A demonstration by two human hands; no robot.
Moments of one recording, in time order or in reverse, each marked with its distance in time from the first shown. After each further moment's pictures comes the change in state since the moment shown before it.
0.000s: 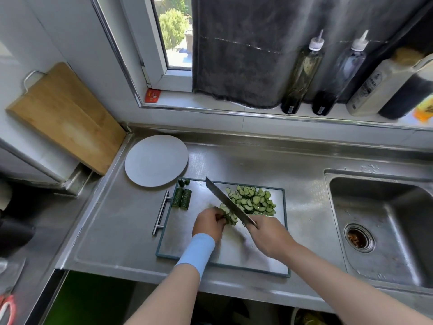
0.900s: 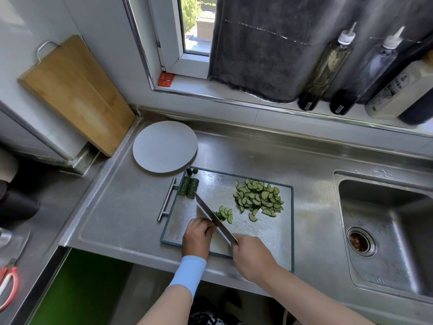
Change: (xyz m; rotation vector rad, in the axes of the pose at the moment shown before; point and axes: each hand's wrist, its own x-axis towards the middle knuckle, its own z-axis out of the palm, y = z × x) left_hand -0.048 -0.067 0.013 -0.059 0.398 0.263; right_hand -0.027 -0.027 0.067 -0.004 -0.147 0.013
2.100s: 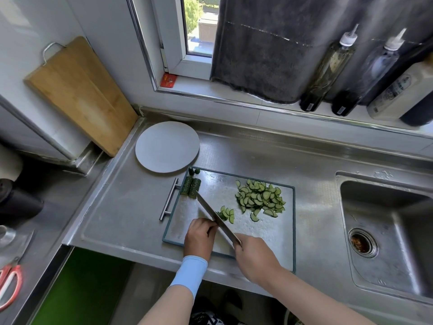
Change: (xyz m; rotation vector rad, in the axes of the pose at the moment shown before) left_hand -0.002 0.001 -0.003 0.002 -0.005 0.018; right_hand -0.006 0.000 -0.002 0.021 0.012 -0.017
